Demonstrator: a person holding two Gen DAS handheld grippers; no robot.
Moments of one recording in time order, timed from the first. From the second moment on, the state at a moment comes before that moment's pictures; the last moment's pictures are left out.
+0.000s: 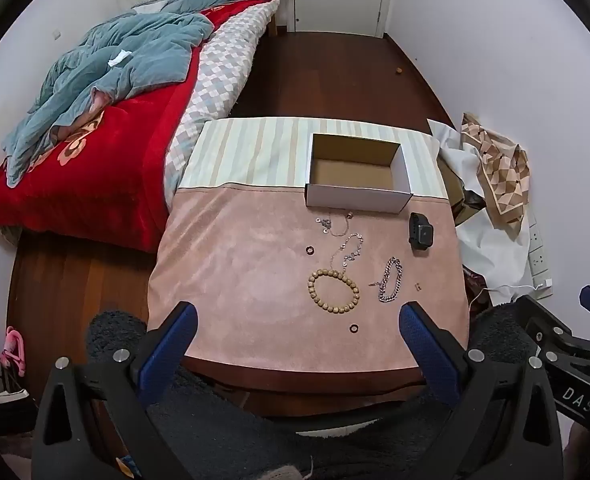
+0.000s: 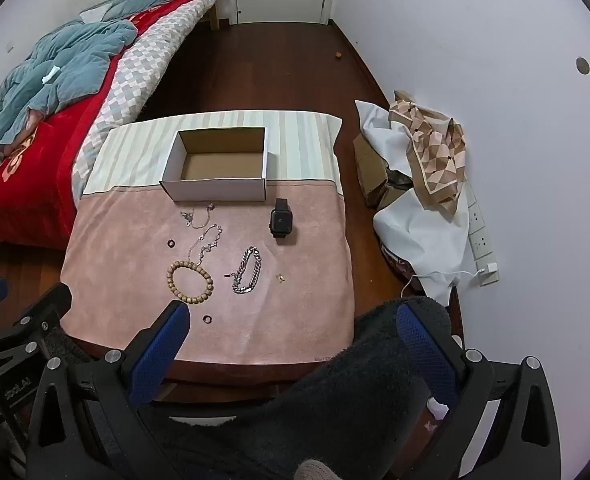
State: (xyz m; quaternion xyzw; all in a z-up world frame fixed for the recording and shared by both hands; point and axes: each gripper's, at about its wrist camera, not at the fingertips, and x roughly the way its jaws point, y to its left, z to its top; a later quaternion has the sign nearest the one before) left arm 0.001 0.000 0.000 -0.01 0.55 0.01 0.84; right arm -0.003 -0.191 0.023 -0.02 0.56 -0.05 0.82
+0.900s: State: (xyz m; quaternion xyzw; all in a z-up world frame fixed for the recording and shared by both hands) left arm -0.003 0.003 0.006 0.00 0.54 0.02 0.84; right arm -0.003 -0.191 0.020 -0.02 0.57 -0.05 0.82
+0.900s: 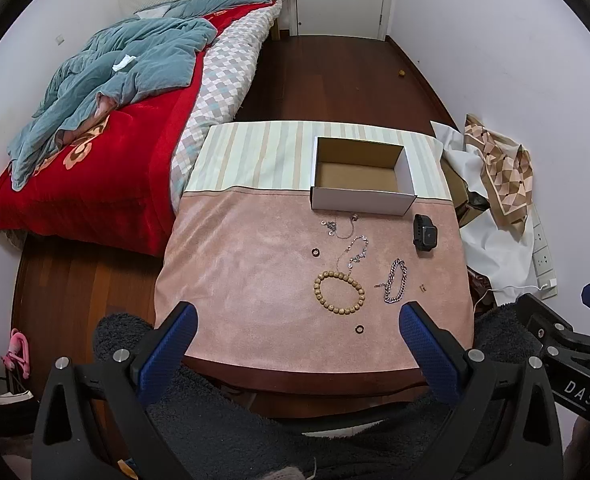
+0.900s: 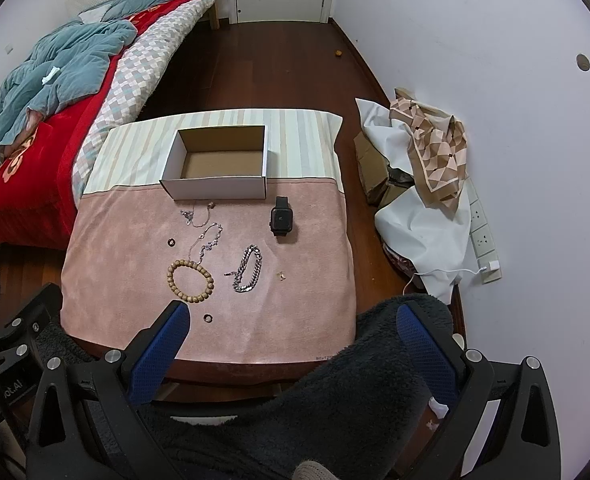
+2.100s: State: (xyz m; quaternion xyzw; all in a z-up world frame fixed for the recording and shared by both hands) left arm -0.002 0.003 0.013 -0.01 0.53 0.01 0.85; right arm -0.005 -0.189 0.039 -0.03 0.55 -0.06 0.83
